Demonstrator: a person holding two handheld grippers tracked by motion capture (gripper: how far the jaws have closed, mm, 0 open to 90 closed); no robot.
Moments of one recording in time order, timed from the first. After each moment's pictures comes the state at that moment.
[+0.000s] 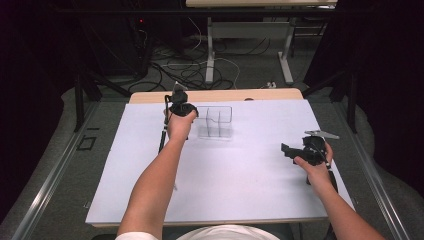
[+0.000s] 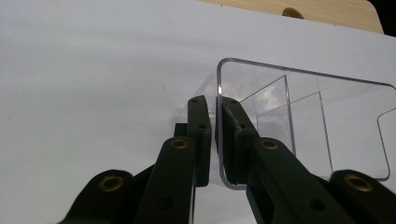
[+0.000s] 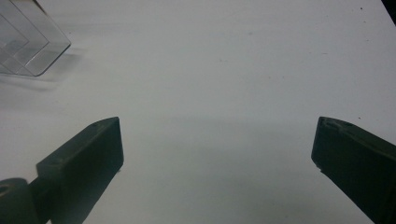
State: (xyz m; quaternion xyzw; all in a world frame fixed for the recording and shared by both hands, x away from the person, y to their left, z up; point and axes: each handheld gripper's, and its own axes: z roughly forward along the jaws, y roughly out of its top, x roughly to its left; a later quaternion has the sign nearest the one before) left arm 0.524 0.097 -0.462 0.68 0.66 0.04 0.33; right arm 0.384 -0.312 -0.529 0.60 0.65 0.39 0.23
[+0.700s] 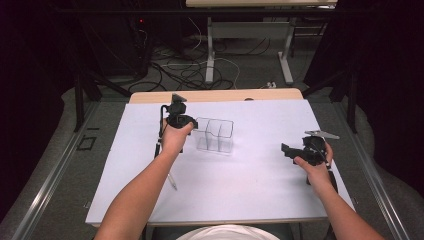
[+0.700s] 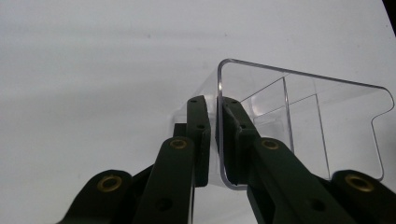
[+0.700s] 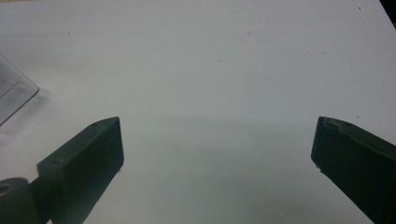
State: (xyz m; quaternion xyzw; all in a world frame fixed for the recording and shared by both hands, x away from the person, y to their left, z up) left arm 0.480 0.108 -0.466 0.71 0.62 0.01 0.32; right arm 0.383 -0.312 -0.529 0.60 0.65 0.39 0.23
